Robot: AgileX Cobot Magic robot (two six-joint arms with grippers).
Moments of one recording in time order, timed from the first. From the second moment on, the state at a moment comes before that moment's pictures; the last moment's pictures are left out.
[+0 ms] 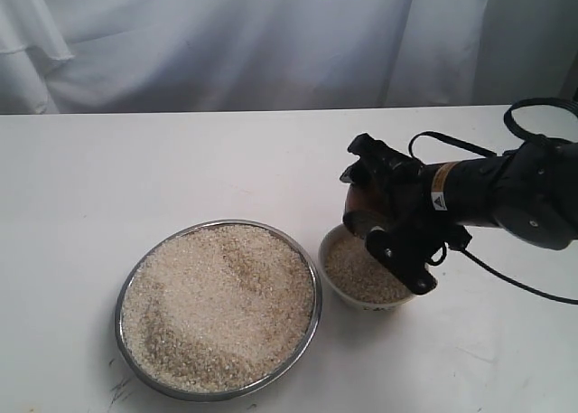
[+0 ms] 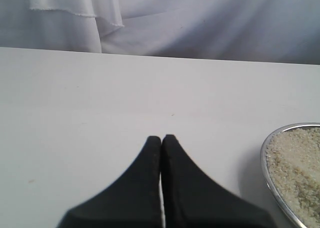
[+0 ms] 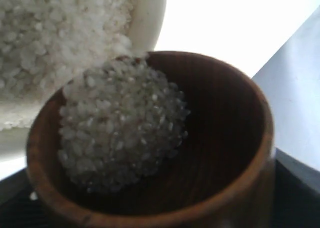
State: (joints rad) left arm 0.03 0.00 0.00 -0.01 0.33 -0.02; right arm 0.54 1.74 -0.83 -0.51 -0.12 -1.65
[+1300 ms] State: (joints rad) left arm 0.03 0.00 0.00 -0.01 0.33 -0.02; right arm 0.49 1.71 -0.69 -0.42 -0.58 -2.10
